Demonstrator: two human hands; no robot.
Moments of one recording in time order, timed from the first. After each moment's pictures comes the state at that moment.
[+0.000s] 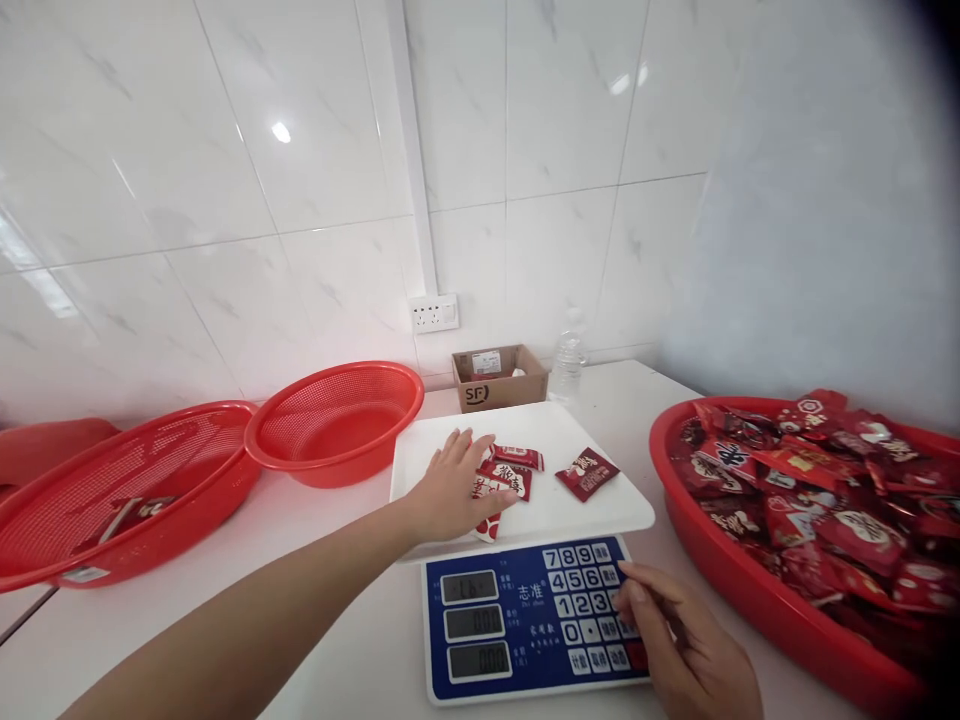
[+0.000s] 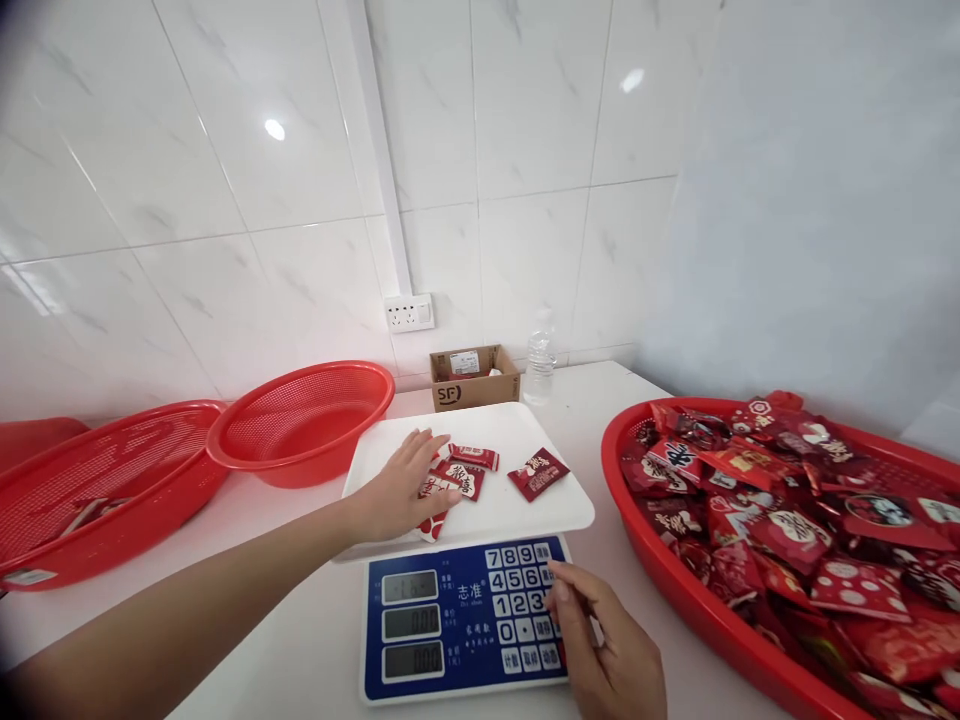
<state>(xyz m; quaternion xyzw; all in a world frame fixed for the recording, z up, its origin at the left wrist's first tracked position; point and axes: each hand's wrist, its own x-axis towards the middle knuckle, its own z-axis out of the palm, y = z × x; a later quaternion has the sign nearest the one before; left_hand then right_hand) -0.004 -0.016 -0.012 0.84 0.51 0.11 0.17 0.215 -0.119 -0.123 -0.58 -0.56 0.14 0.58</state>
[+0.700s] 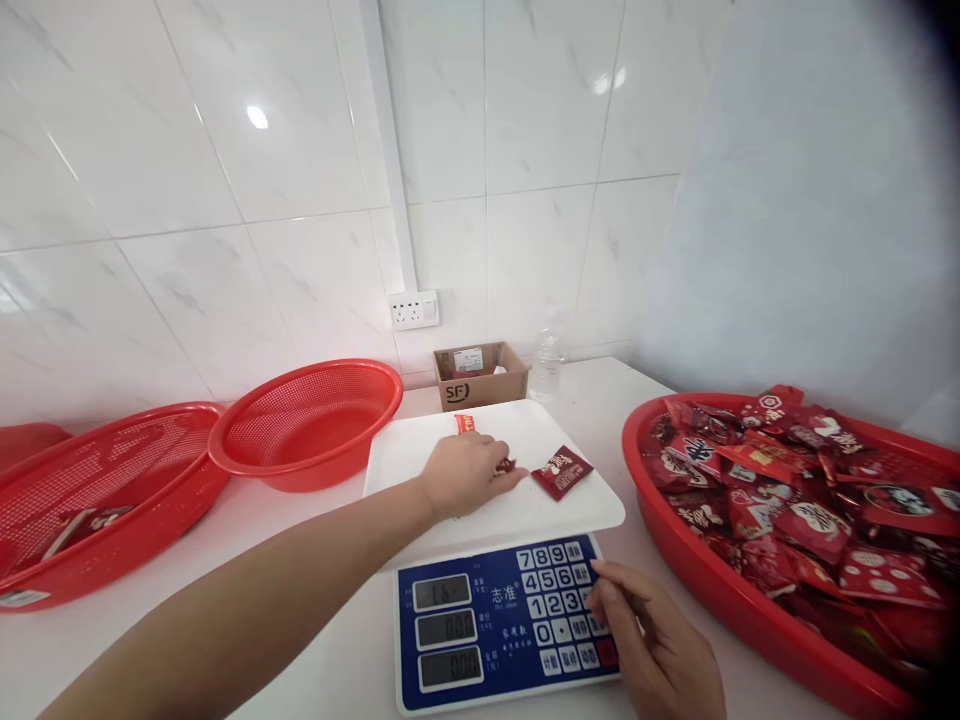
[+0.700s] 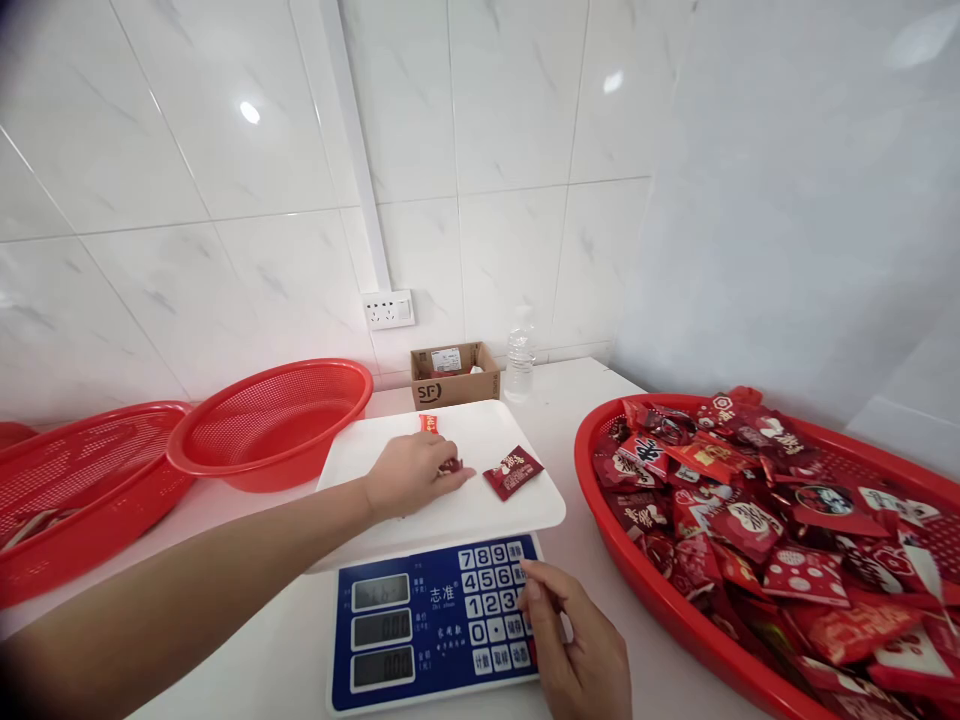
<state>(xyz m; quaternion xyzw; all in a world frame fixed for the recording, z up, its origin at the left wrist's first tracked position) 0.044 0.014 -0.007 0.90 0.41 0.10 -0.07 0.220 -0.117 -0.125 -0.55 -0.58 0.14 0.58</state>
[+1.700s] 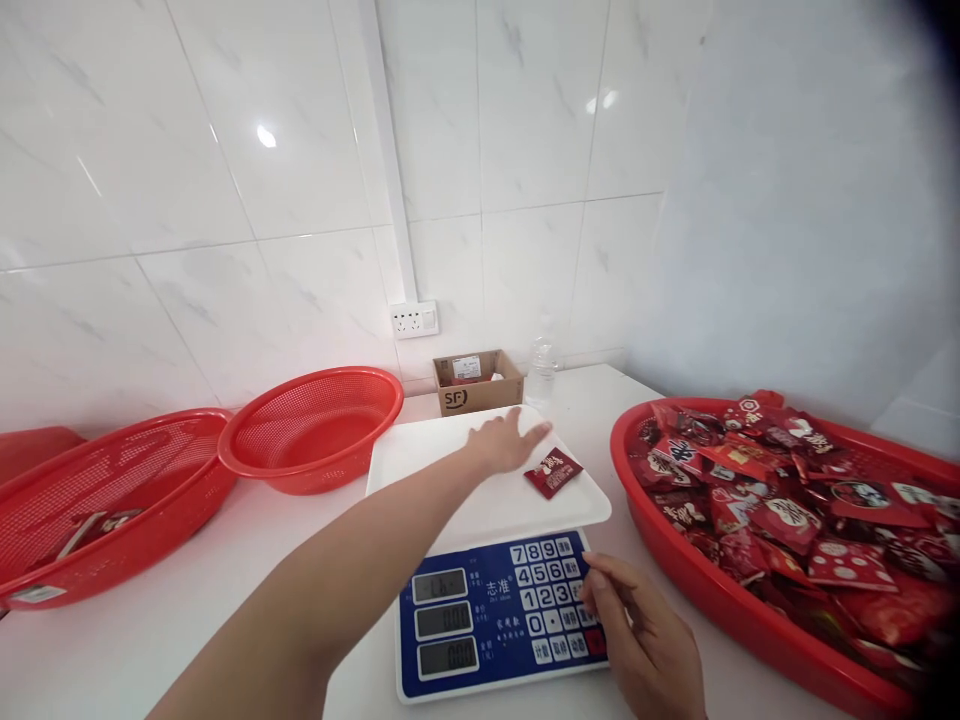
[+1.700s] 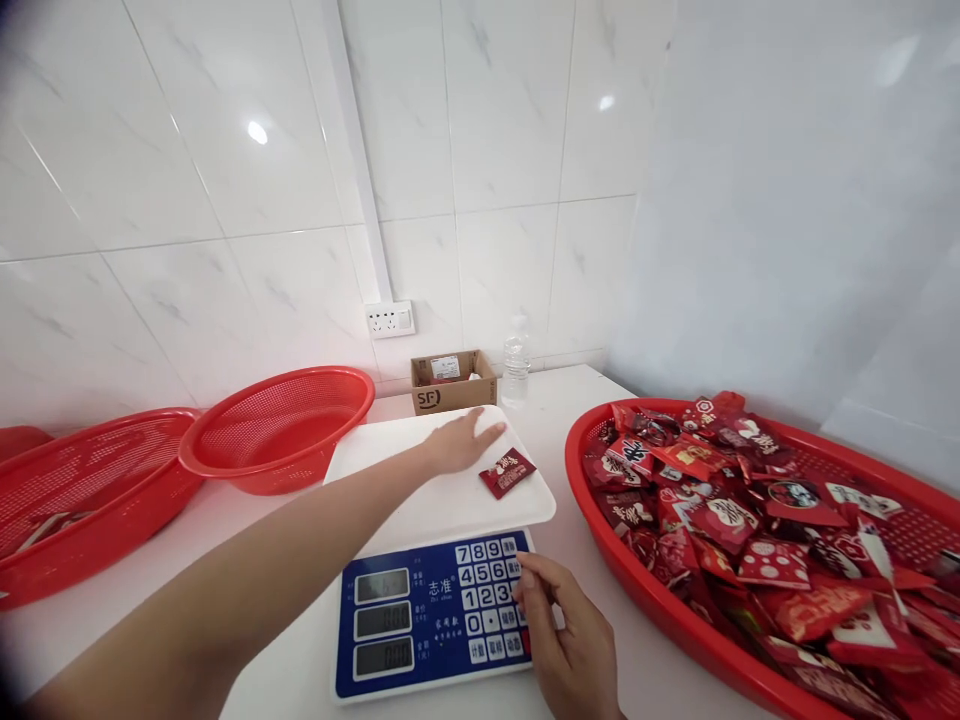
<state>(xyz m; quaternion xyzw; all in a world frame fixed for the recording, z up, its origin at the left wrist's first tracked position) 0.101 0.045 -0.008 0.83 0.54 0.07 0.11 0.206 -0.122 -0.116 -0.56 -0.48 0.21 0.64</state>
